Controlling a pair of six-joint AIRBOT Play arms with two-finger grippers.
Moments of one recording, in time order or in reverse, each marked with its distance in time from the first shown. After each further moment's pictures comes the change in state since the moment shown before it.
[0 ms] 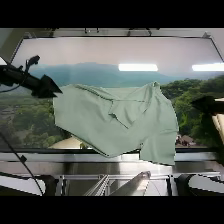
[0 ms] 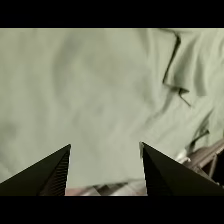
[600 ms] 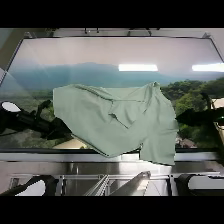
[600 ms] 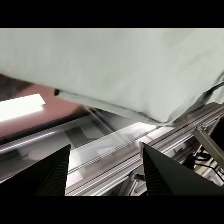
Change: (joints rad) left arm 0.008 0.410 -0.846 0.017 0.223 0.029; right arm 0.161 -0.166 -0.059 -0.190 -0.008 0.089
